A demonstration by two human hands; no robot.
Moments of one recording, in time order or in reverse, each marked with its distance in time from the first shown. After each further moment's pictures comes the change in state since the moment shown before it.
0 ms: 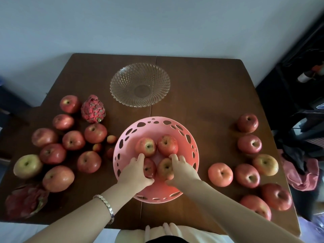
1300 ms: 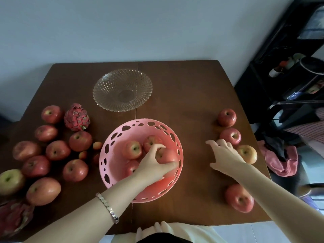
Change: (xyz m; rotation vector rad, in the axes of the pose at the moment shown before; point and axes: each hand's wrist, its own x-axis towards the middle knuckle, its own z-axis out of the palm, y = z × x) left_hand -0.030 0.088 -0.019 -0.723 -0.147 0.119; right_hand -0.036 0.127 -0.070 -0.197 0.196 0.184
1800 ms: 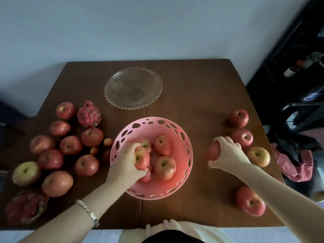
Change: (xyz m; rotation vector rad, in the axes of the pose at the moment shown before) left_hand -0.003 -0.058 -0.063 0.555 0.375 0.198; right_hand 0.004 -0.020 0.002 0.225 0.112 0.056
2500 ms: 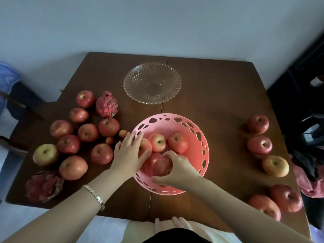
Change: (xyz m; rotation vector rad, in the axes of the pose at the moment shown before) left_hand 0.012 -0.038 -0.012 0.275 -0.084 -0.027; right_hand -0.048 -0.140 0.057 0.270 -0.330 -0.313
